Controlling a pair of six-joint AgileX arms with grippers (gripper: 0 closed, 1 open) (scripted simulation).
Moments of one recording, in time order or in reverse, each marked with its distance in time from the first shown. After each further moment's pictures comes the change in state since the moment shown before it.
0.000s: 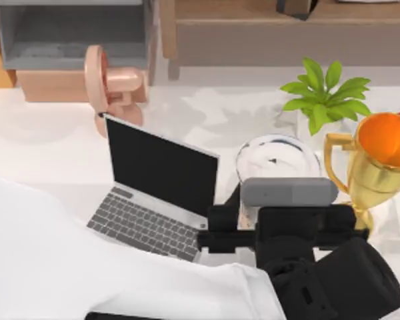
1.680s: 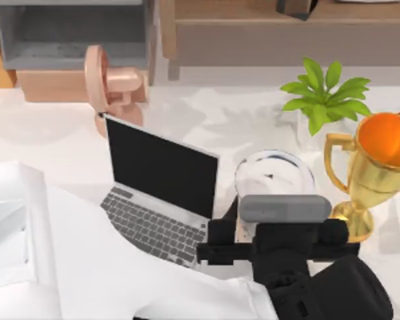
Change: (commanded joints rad) left arm -0.005 0.078 -0.032 0.089 -0.019 -0.001; right arm 0.000 0.000 0.000 0.000 0.000 0.000
